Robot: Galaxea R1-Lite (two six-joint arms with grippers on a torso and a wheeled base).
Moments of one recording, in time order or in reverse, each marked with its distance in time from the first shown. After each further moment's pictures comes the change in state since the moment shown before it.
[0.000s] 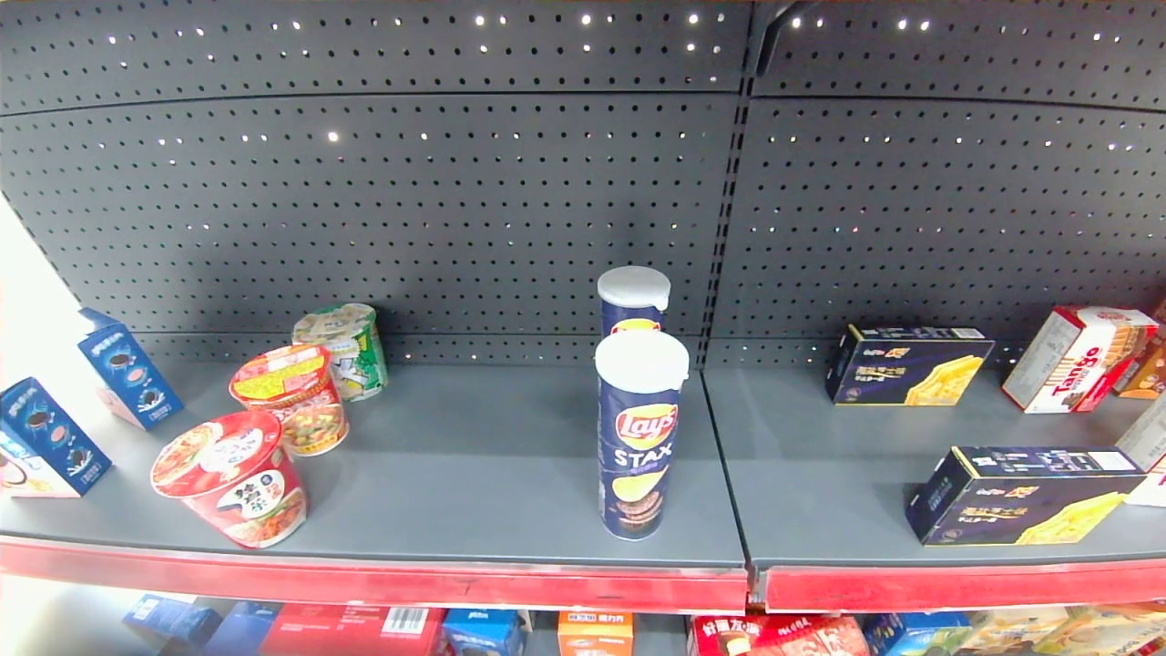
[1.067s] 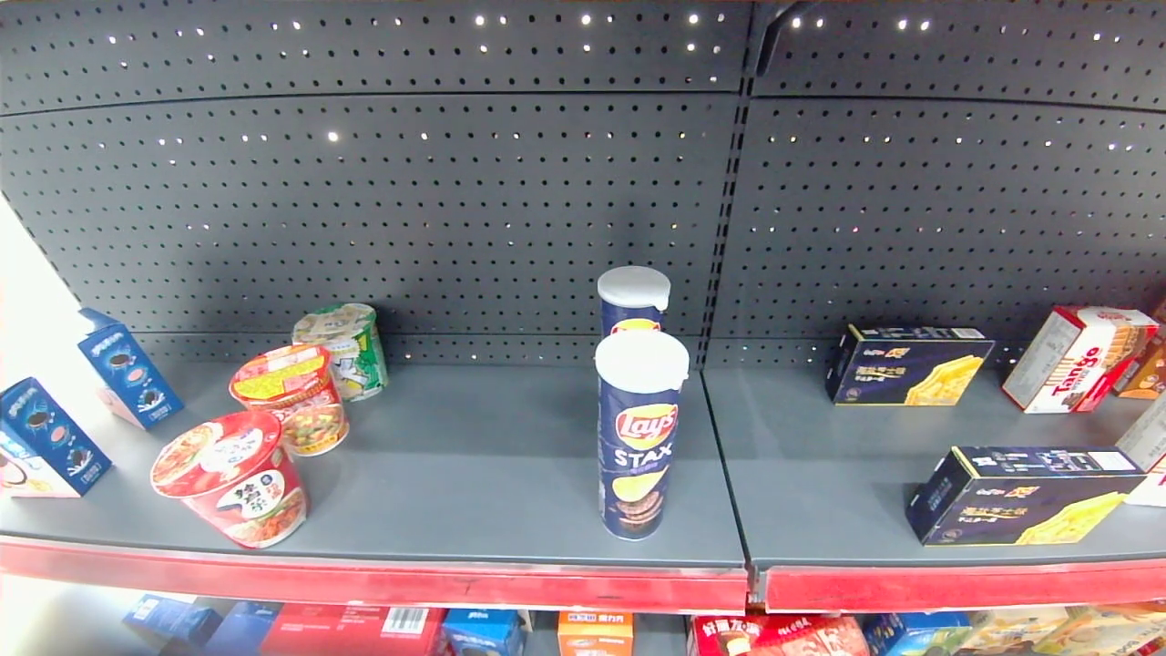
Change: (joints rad) left arm -0.001 -0.001 0.000 0.000 0.000 -0.001; right arm 0.000 0.000 0.000 0.001 -0.003 0.005
